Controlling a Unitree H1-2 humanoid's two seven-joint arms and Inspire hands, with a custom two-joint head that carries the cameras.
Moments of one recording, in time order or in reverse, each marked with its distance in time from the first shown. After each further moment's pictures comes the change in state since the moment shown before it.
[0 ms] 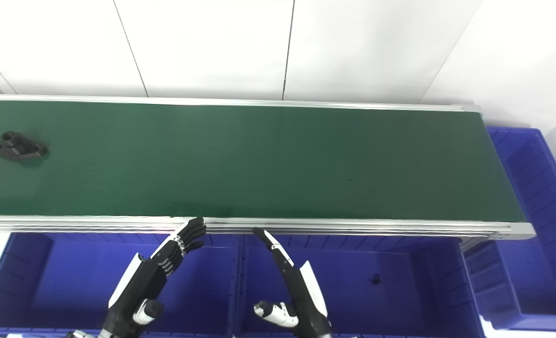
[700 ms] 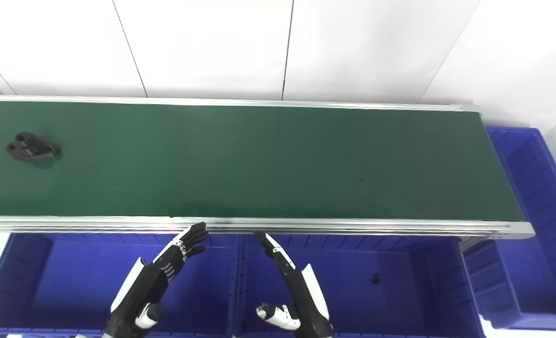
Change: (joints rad) left arm 0.009 -0.007 -0.004 0.016 0.026 0.000 -0.004; right arm 0.006 -0.016 0.006 0.002 0.021 0.000 -0.009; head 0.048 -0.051
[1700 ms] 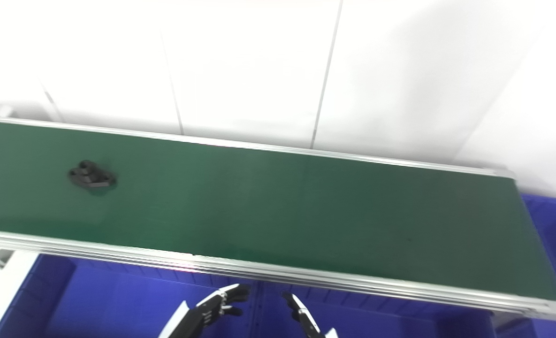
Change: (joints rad) left arm -0.109 0.019 -0.198 0.193 0.081 -0.002 0.258; right arm -0.084 -0.122 0.140 0.127 0.037 -0.001 -0.176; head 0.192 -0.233
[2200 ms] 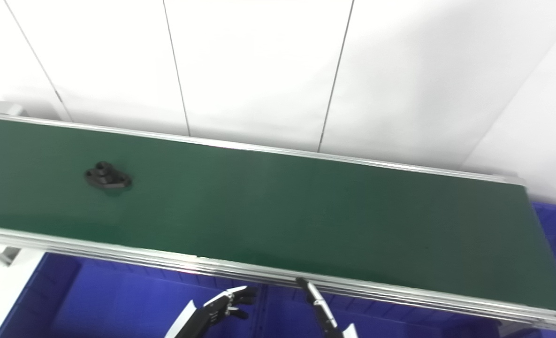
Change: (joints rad) left arm -0.035 0.040 -0.075 0.018 0.015 0.000 0.104; right arm -0.006 -0.066 0.045 -0.201 -0.019 -0.001 -0.099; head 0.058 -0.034
